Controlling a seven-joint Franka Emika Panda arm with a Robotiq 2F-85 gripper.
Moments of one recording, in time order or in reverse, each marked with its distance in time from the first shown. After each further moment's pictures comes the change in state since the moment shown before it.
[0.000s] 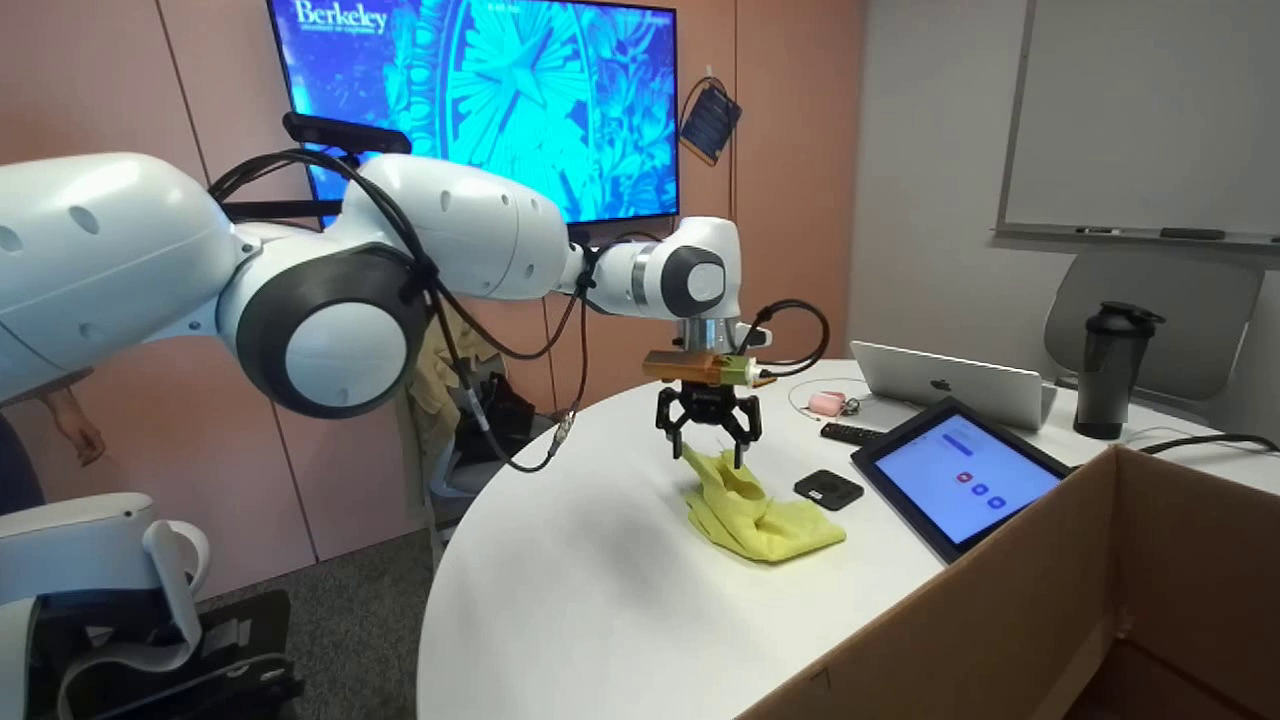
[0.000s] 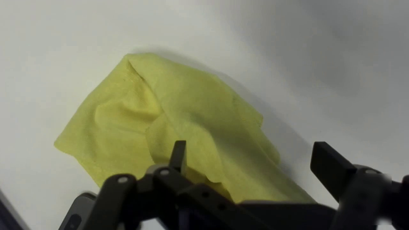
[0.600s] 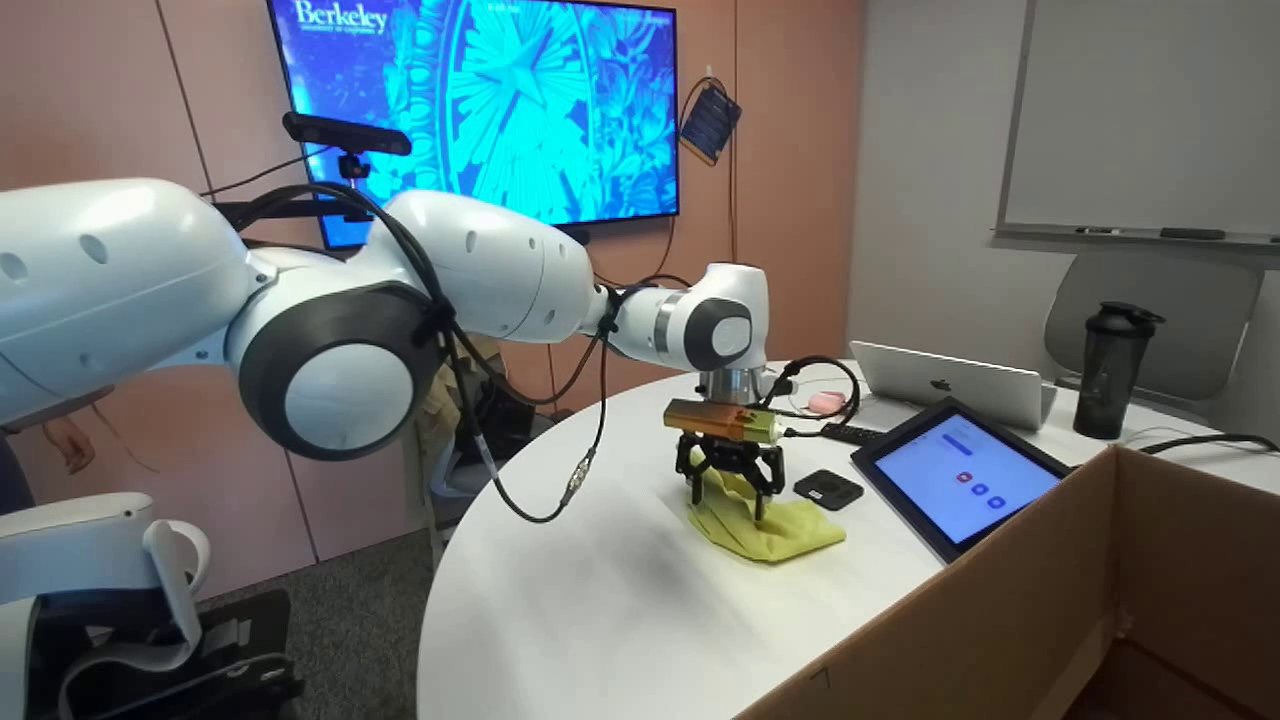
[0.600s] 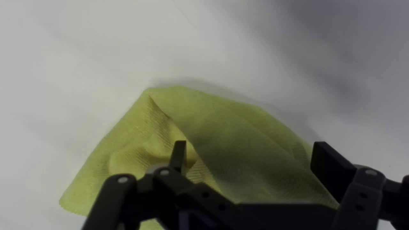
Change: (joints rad) arm -0.065 0.060 0.003 -0.035 0.002 0.093 -0.001
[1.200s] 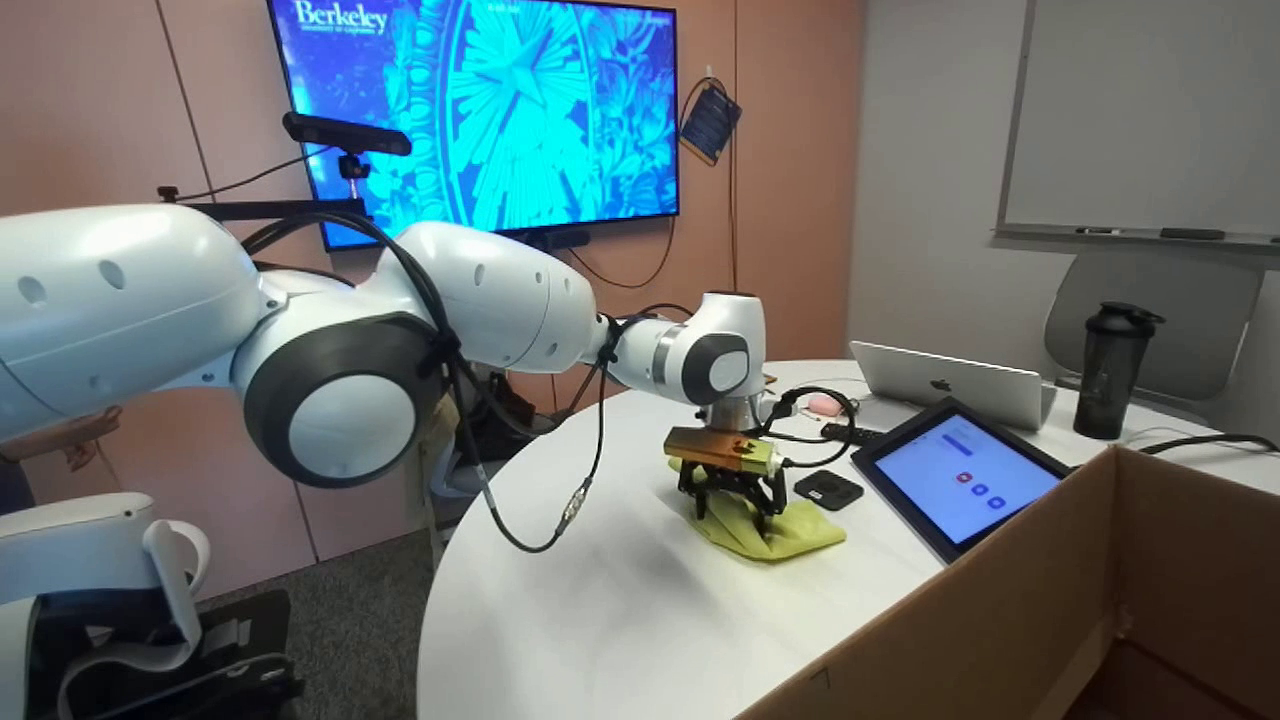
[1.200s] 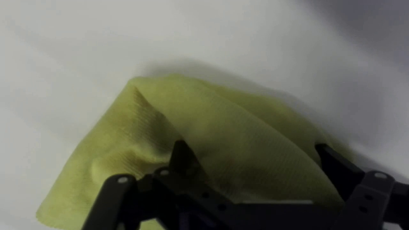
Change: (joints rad) arm -0.002 0.055 -0.001 -0.003 0.000 0.124 0.027
